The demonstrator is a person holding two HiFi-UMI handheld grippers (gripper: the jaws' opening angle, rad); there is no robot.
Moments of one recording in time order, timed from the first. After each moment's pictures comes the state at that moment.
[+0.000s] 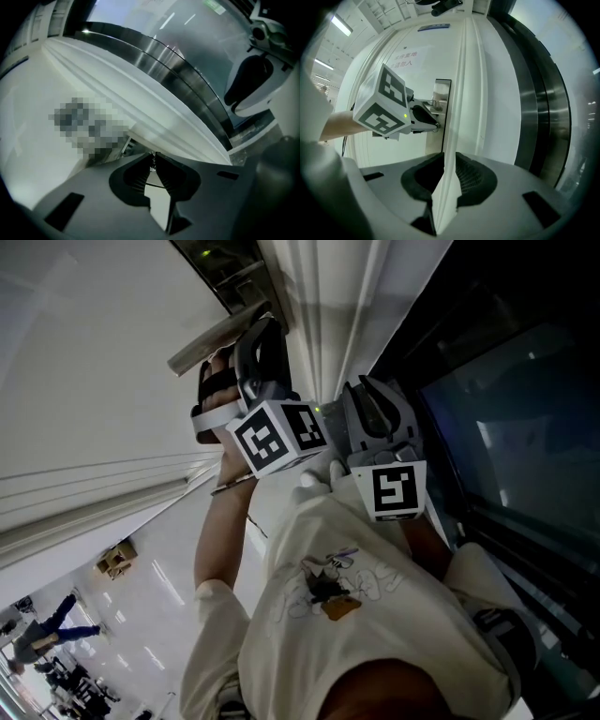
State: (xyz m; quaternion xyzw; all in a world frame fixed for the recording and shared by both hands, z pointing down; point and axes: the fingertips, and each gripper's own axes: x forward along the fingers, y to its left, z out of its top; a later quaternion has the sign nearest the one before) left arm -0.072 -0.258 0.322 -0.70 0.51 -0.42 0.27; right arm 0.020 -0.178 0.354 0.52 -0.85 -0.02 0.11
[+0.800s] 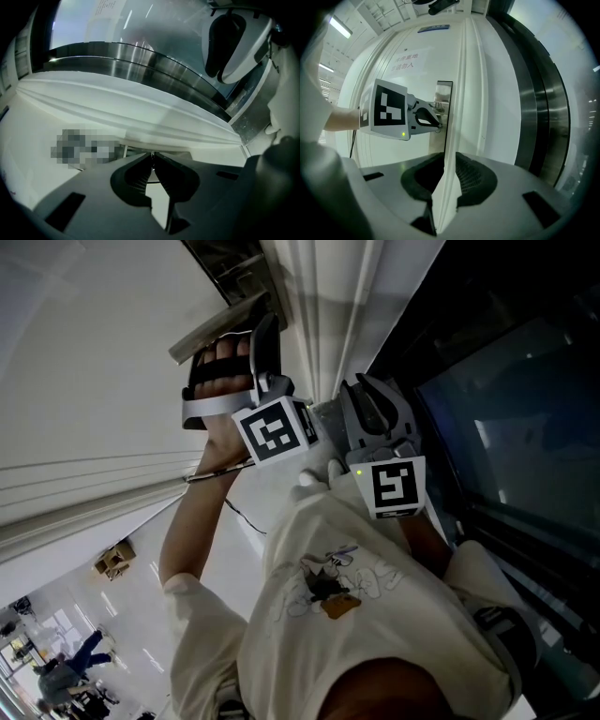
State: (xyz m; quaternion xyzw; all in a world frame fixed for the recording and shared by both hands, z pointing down) left arm -0.068 -0.253 0.321 -0.63 0.44 -0.50 0.41; right arm 0.019 -0.165 0.353 0.51 -0.85 -0.02 0.11
